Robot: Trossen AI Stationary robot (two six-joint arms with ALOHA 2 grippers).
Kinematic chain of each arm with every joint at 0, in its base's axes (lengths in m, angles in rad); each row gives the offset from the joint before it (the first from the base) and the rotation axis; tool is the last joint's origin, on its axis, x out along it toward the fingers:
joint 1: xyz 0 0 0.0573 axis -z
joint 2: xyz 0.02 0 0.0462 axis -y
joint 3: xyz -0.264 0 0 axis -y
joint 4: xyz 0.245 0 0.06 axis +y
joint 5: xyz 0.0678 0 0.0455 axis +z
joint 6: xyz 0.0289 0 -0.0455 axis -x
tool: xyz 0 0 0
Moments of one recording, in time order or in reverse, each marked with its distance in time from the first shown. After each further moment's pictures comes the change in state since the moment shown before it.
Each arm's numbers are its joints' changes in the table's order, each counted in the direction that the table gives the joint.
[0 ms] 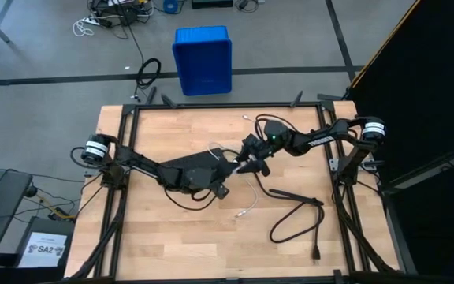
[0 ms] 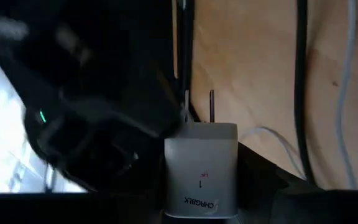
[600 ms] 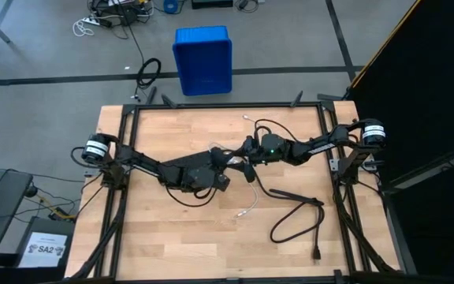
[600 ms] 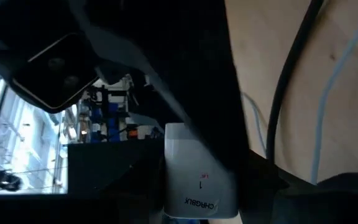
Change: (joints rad) left arm -0.014 0.000 0.004 0.141 0.086 0.353; right arm -0.144 0.000 0.000 0.036 -0.591 0.053
